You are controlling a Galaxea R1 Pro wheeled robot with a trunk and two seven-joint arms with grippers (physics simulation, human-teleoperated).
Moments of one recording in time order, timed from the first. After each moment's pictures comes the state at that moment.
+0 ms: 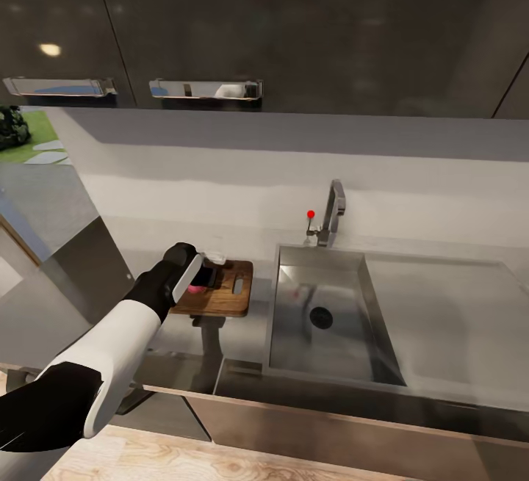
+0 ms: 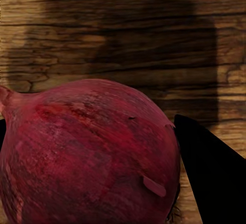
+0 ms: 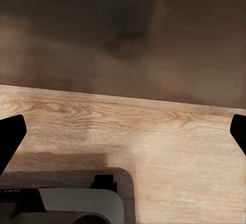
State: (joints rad) left arm -1.08 -0.04 -0.26 -0.68 0.23 1.00 0.17; right arm -0.34 -0.12 -0.23 -0.03 0.16 -0.48 0.11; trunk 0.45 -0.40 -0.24
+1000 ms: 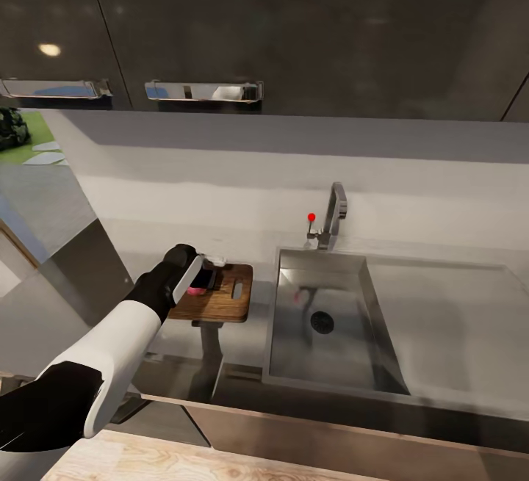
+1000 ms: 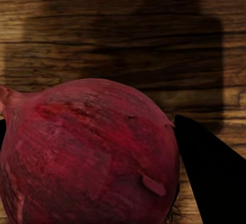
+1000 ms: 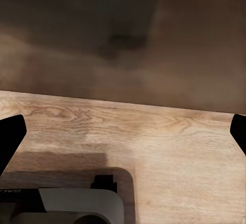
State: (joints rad) left arm -1.08 -0.04 -0.26 -0.66 0.22 1.00 0.17; right arm -0.34 -0.12 -0.23 -0.03 0.16 -0.48 0.11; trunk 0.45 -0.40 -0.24
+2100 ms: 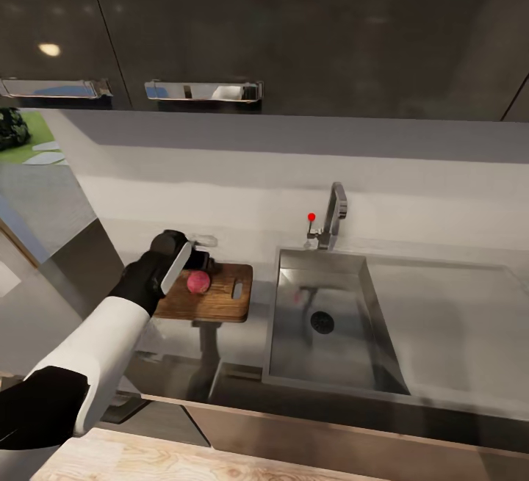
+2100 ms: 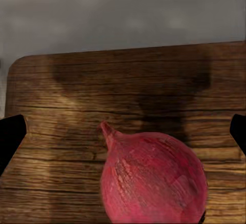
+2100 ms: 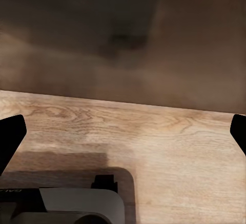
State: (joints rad) left arm -1.08 0.01 -0.25 -0.83 0.21 1.00 0.17; right arm -0.34 -0.12 -0.23 -0.03 0.16 -0.48 0.11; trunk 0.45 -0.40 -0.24
